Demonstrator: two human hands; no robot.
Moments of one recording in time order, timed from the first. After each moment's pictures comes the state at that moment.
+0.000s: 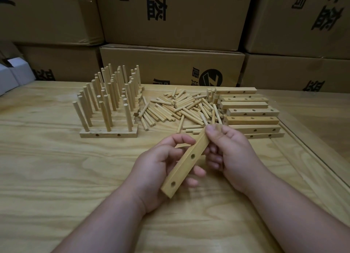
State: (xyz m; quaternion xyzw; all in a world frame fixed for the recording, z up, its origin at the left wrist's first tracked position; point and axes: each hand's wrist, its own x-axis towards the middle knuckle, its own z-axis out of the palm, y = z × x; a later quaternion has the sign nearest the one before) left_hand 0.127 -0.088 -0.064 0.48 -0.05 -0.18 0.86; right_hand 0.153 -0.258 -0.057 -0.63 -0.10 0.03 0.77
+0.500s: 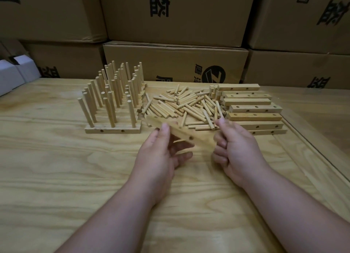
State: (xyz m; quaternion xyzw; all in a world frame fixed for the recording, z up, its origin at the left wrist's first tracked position) left_hand 0.134 -0.099 -0.072 0.50 0.01 0.02 0.86; right_hand 0.163 -0.256 -0.063 -0.55 0.05 0.00 0.83
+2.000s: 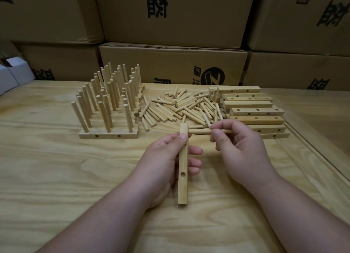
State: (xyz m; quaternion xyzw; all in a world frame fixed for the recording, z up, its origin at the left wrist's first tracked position) left_hand 0.146 -0.097 -0.062 0.54 0.02 -0.11 0.84; right_hand 0.160 -0.269 -0.066 -0.79 -0.13 -0.20 0.56
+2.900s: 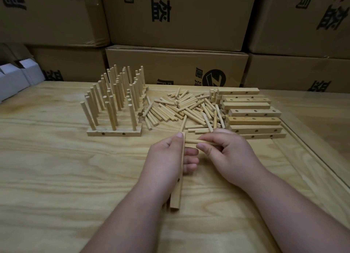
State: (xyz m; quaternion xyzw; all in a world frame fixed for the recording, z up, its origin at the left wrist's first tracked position) left_hand 0.138 -0.113 -0.064 0.61 0.10 -0.01 0.79; right_hand 0.161 -0.274 -0.068 -0.87 -0.23 -0.22 0.37
